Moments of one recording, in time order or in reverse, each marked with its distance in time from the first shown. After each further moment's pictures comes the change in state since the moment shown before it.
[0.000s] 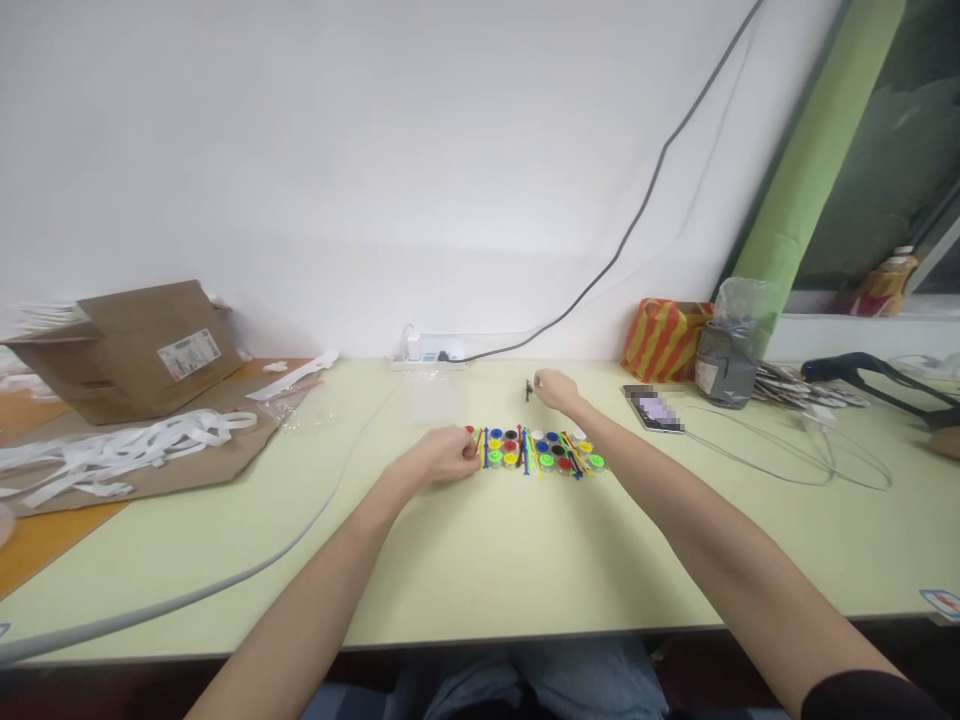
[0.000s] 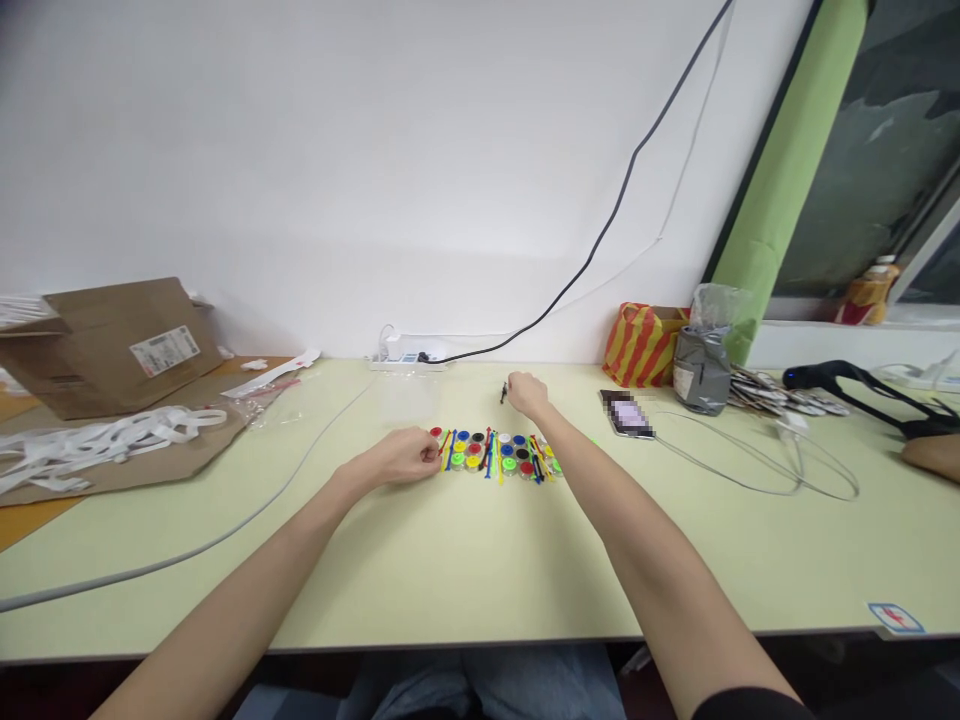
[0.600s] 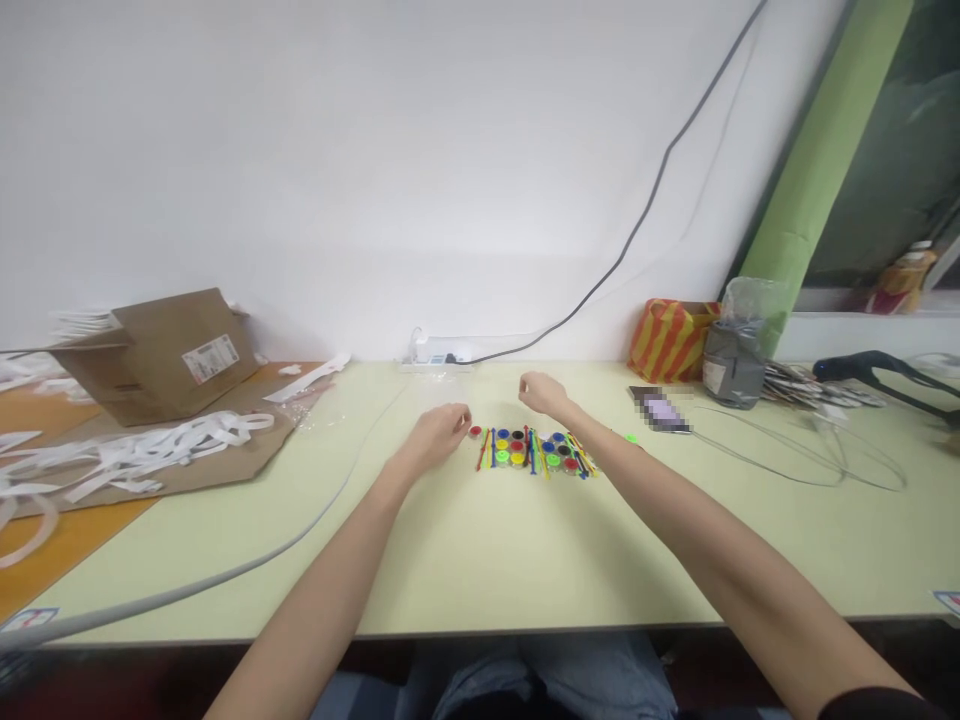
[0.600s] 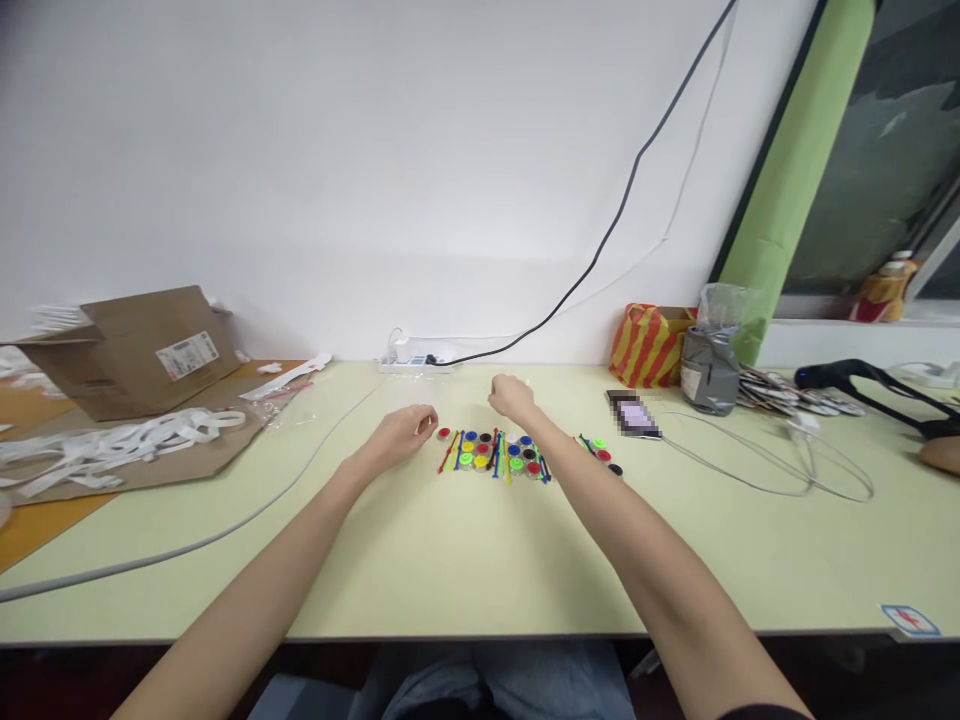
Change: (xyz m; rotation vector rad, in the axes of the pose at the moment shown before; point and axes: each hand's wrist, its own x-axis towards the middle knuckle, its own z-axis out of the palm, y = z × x) left_hand 0.007 -0.037 0.000 -0.055 0.318 -0.039; right_hand -0.034 -0.055 -0.025 0.029 -0.045 -0.083
